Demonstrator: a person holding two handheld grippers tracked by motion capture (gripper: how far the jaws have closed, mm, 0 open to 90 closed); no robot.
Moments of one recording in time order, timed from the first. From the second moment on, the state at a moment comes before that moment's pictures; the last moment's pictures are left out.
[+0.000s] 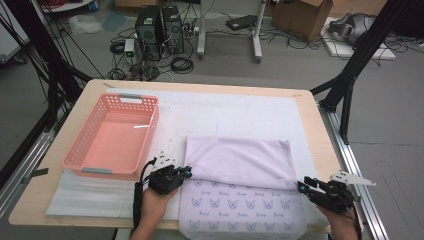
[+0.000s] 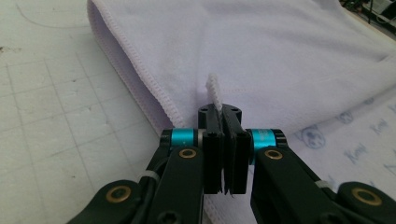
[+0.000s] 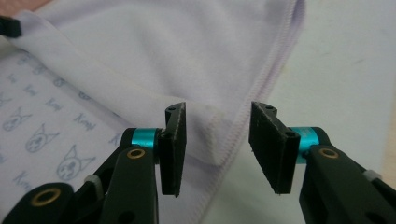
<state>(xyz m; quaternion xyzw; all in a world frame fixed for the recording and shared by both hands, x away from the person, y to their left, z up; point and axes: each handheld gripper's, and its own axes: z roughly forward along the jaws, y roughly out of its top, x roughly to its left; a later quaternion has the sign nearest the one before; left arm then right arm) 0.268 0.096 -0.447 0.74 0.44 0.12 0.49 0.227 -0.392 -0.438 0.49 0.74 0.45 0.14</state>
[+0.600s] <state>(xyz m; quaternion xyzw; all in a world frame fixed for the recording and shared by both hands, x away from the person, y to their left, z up) 0.210 0.114 -0.439 0.74 0.40 0.09 0.52 0.184 -0.400 -0.428 0.44 0.78 0.44 0.12</state>
